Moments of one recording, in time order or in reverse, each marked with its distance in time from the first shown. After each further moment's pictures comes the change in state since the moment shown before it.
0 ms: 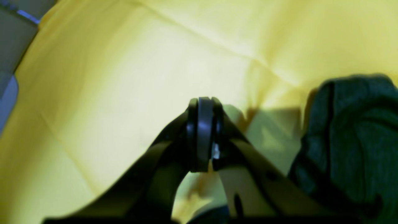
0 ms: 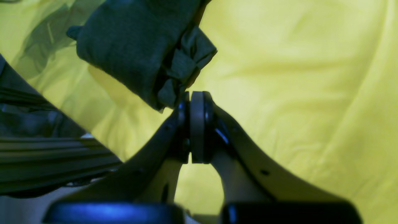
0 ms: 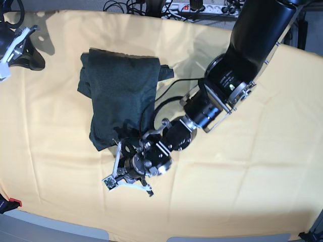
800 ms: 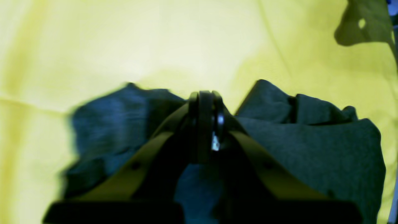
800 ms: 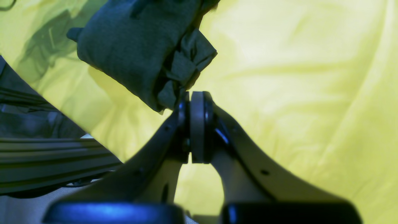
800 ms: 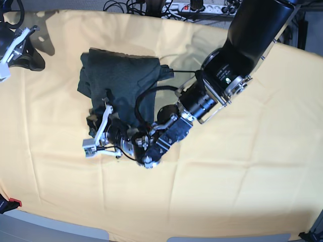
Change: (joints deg) left arm 5.3 1.0 0.1 3.8 -28.5 -28.7 12.2; right arm 0.0 0.0 0.0 0.0 0.0 0.0 0.0
